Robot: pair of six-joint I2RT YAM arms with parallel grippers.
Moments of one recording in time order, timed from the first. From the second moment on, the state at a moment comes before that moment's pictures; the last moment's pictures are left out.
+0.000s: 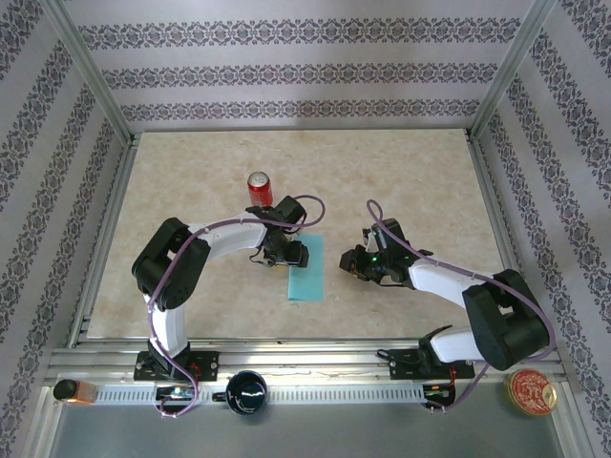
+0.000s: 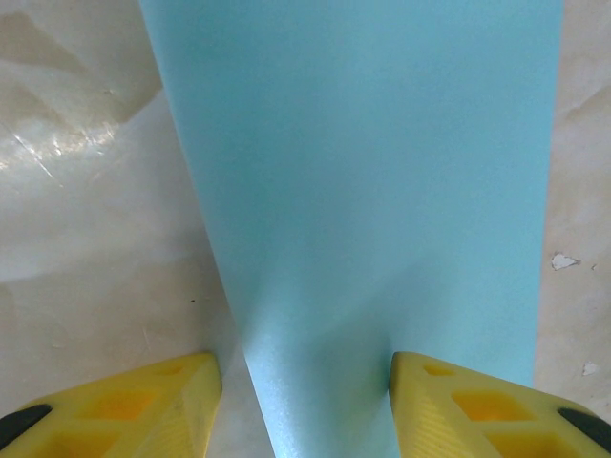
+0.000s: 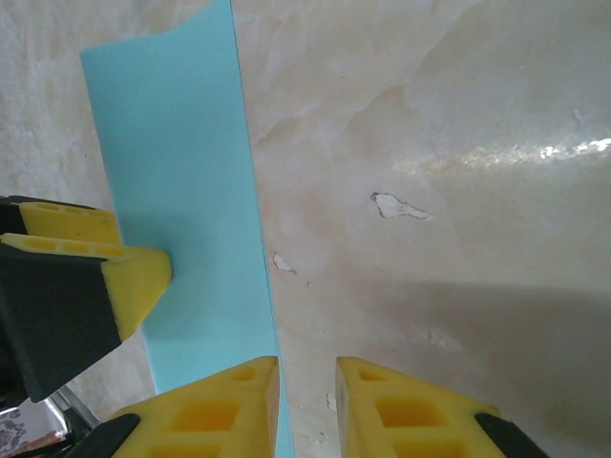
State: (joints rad) left arm -0.65 1.89 1.20 -0.63 0.21 -0.52; right arm 0.42 1.36 0.50 -0.06 -0.49 0.85
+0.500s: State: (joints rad) left arm -0.65 1.89 1.20 -0.63 0.21 -0.52; right arm 0.49 1.45 0.56 -0.04 -0.51 0.83
